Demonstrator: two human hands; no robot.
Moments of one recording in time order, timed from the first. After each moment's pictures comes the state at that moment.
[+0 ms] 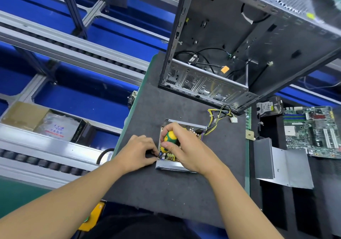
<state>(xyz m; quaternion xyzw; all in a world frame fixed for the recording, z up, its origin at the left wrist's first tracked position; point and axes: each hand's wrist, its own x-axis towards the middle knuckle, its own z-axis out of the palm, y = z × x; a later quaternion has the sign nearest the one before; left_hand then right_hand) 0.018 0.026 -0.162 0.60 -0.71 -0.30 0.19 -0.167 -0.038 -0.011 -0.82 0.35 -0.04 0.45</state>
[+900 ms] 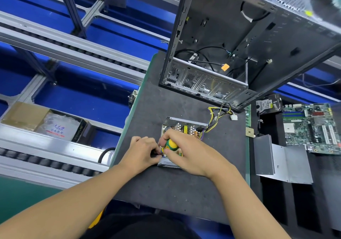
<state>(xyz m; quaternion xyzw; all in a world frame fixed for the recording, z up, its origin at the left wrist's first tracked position) -0.003 0.037 -0.155 0.66 -0.68 -0.26 0.18 -0.169 -0.026 0.003 -0.87 0.31 0.03 0.38</state>
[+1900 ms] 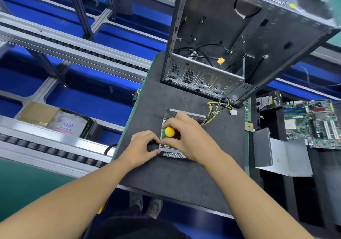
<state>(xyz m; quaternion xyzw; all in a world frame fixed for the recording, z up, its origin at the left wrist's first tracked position) -0.004 0.059 -0.148 0.64 -0.65 -0.31 0.27 -0.170 -0.009 0.005 -0.87 0.38 -0.05 0.30</state>
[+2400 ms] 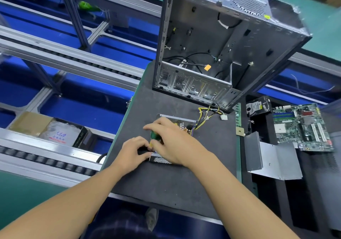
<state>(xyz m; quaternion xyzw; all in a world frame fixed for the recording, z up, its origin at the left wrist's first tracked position) -0.012 0.059 -0.151 0.66 -0.59 -0.33 0.32 -0.164 -0.006 0.013 -0.89 0.35 0.03 0.28</state>
